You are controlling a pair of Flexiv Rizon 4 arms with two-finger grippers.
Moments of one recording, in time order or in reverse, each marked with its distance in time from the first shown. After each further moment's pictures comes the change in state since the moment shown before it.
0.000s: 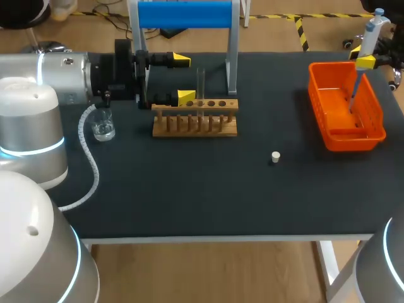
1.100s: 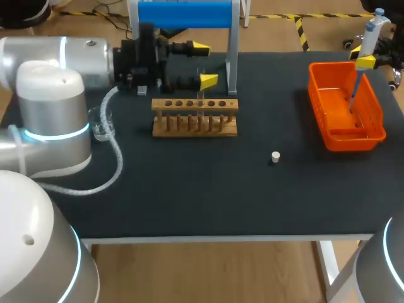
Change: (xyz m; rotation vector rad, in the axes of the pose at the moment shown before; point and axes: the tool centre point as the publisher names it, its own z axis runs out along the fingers) left arm -0.017 -0.023 0.048 -0.029 -0.009 -0.090; right arm 0.000 0.000 0.000 0.000 0.000 0.000
